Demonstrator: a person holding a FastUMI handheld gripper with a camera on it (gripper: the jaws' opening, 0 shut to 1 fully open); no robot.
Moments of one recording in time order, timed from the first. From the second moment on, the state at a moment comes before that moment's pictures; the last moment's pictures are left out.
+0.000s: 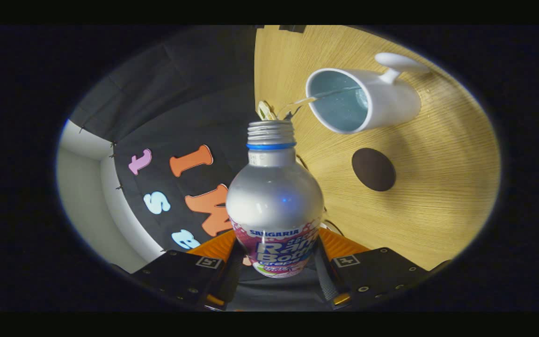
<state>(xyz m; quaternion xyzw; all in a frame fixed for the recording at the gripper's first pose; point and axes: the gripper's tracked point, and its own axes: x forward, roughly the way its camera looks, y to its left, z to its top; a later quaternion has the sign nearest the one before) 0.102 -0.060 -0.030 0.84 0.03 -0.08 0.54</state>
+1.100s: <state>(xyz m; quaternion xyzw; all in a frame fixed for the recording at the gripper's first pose) 0.097 -0.070 -0.016 0.86 0.04 -0.11 0.49</state>
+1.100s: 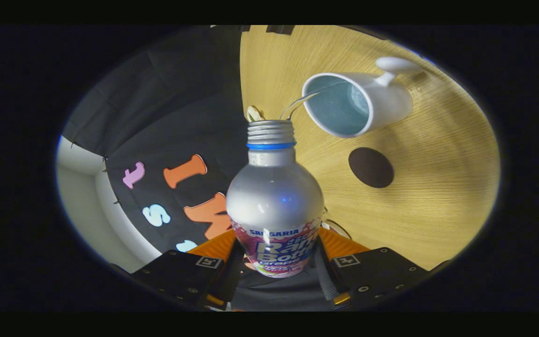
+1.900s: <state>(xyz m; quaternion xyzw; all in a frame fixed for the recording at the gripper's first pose) 0.094 -0.075 -0.010 0.88 0.04 -0.11 0.47</state>
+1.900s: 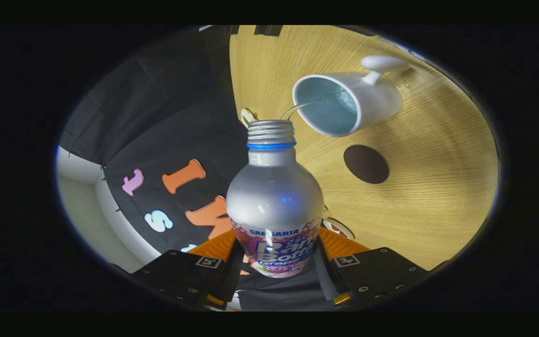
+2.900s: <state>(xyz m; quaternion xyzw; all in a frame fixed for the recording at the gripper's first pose) 0.087 -0.070 -0.011 0.89 0.05 -0.12 0.44</state>
